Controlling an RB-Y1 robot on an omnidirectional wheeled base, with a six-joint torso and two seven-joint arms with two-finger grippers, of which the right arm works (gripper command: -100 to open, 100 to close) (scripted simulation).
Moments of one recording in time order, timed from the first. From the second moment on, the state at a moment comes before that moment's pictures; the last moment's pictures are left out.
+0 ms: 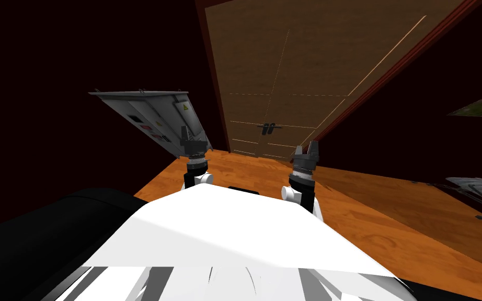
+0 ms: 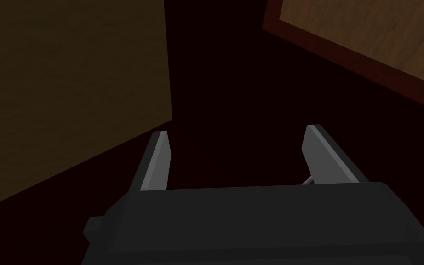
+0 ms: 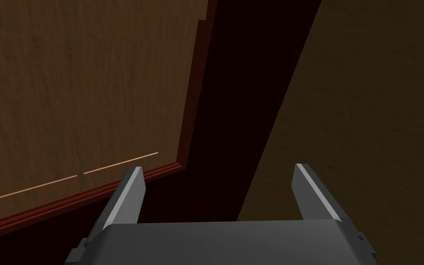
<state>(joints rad) 0.43 -0.04 -0.03 -2.17 0.03 -0.50 0.05</state>
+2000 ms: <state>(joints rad) 0.20 -0.22 -0.07 -1.63 0.00 -0.55 -0.11</state>
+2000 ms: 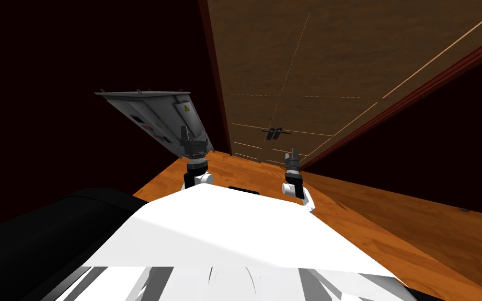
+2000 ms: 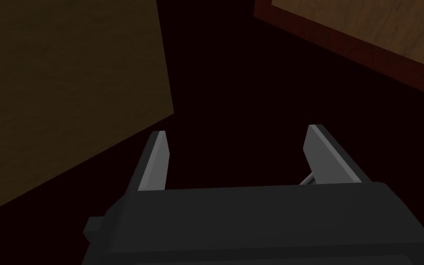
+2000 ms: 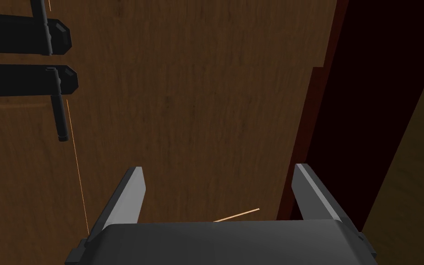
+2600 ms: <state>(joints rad) 0.14 -0.26 -0.08 -1.49 -0.01 -0.56 -0.15</state>
